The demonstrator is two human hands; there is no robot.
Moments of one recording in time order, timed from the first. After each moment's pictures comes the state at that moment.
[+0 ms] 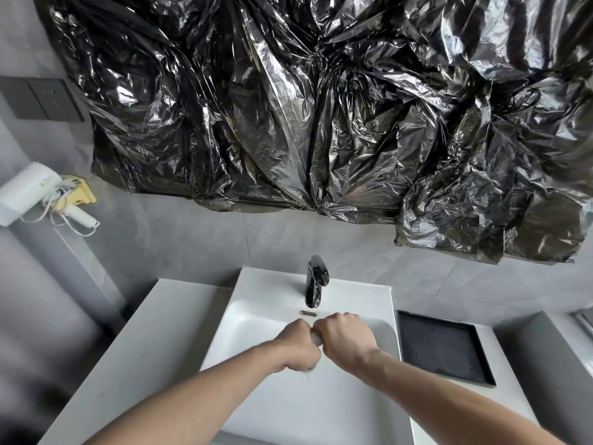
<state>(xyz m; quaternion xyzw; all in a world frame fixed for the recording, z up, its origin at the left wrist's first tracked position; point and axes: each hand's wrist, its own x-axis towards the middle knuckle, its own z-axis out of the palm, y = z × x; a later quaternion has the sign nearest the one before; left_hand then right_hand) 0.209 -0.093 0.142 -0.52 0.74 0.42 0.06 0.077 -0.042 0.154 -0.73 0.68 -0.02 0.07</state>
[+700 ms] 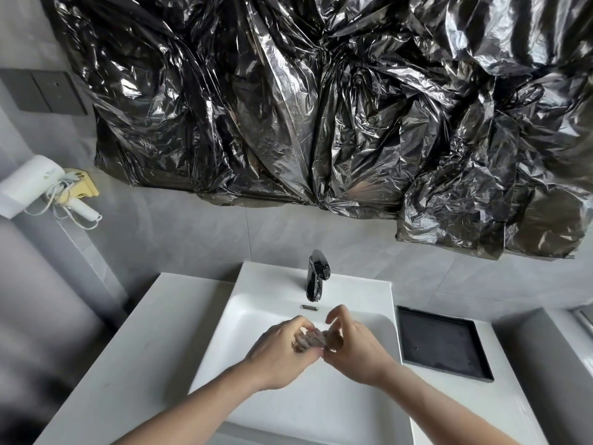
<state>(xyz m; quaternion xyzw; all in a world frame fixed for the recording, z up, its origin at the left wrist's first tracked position) 0.256 -0.063 0.145 -0.47 0.78 0.40 -0.11 0.066 -0.008 0.144 -0.64 0.69 -0.22 0.27</state>
